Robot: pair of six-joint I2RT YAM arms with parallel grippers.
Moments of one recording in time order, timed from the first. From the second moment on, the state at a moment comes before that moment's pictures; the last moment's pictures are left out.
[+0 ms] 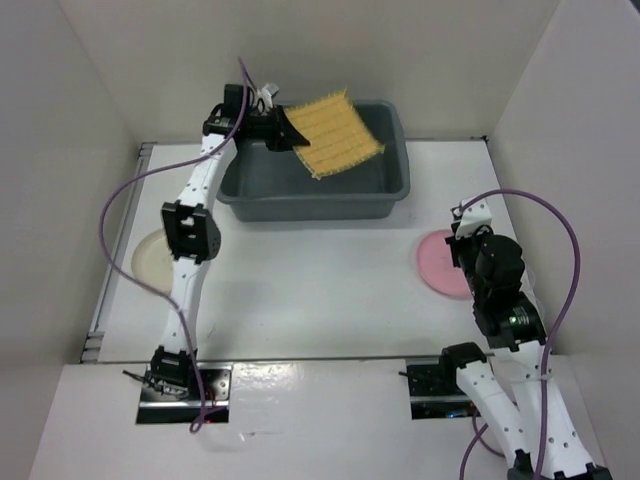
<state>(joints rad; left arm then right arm) -0.18 2.56 2.76 -0.72 0.94 -0.65 0.17 0.57 0.74 -0.44 0.16 -0.28</state>
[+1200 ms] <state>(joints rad) -0.18 2.81 3.09 -1.00 0.68 -0.63 0.26 0.56 0.74 -0.42 0.21 -0.28</state>
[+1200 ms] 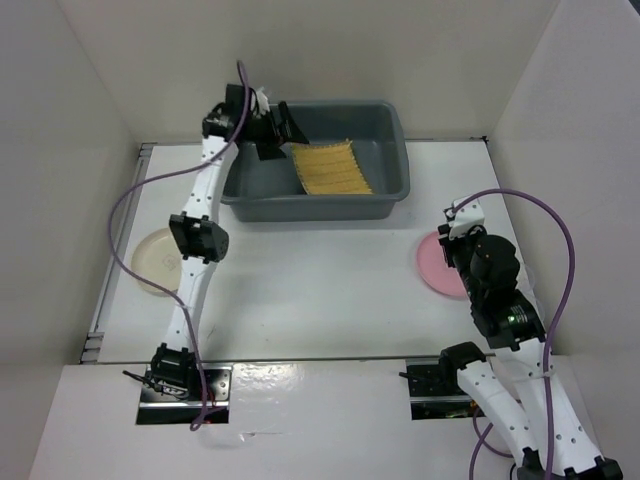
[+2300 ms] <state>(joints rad) 0.34 0.95 0.86 -0.86 -0.21 -0.95 0.29 0.65 0.74 -0.42 0.16 -0.29</state>
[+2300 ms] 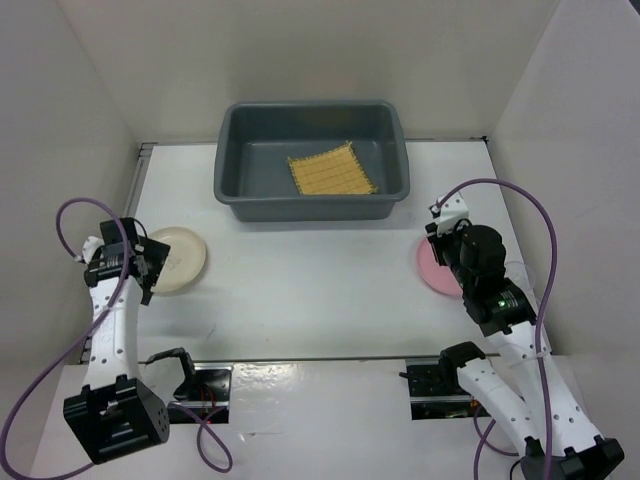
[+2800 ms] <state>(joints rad) 0.35 1.19 0.70 -0.68 -0.16 -1.21 0.29 0.66 0.74 -0.42 0.14 -0.29</state>
